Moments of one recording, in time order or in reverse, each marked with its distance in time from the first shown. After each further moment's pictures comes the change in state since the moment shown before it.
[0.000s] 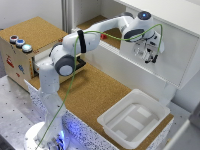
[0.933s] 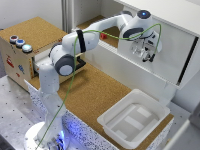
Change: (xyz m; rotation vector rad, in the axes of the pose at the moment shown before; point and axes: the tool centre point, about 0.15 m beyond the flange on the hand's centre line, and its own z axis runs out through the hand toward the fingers) arm 0.000 -0.038 -0.003 0.061 -0.036 0.051
